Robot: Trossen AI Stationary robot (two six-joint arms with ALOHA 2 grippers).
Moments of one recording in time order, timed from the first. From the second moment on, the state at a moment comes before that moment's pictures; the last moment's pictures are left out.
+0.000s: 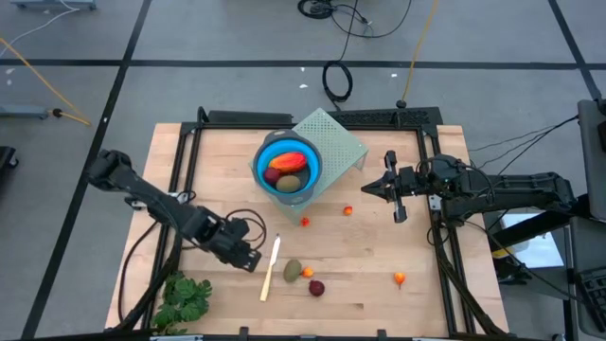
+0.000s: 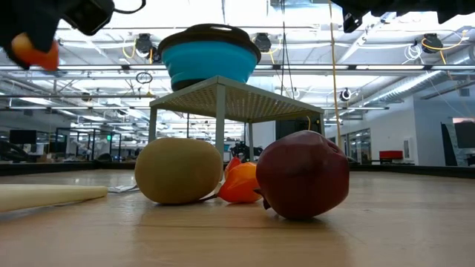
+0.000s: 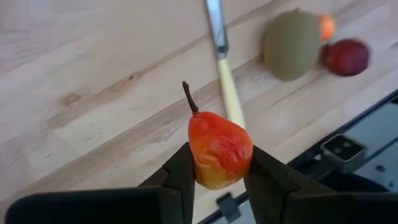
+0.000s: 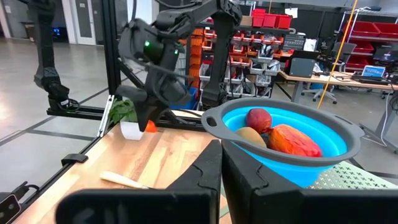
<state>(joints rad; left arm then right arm) -0.50 1.40 1.06 -0.81 0.04 -1.64 -0.07 0.72 0.56 0.16 -0.18 -0.07</state>
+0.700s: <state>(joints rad) -0.49 1.38 1.06 -0.70 -0.22 -1.20 -0.07 0.72 0.56 0.16 -0.18 -0.07</state>
